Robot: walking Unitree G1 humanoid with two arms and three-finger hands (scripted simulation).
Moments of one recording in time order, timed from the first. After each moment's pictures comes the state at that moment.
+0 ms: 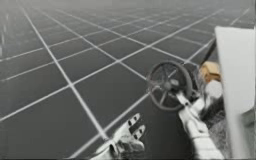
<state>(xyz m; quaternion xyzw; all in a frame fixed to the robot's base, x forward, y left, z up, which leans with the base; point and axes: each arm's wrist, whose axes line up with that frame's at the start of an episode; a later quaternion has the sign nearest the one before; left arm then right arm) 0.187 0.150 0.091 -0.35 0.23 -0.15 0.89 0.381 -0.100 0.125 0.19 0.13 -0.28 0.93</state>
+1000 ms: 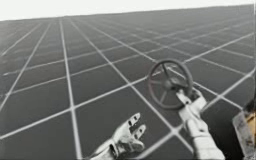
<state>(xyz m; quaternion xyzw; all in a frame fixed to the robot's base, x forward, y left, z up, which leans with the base) 0.190 0.144 0.097 -0.34 0.23 -0.16 0.90 0.380 -0.111 0.126 0.21 0.12 -0.29 0.93</state>
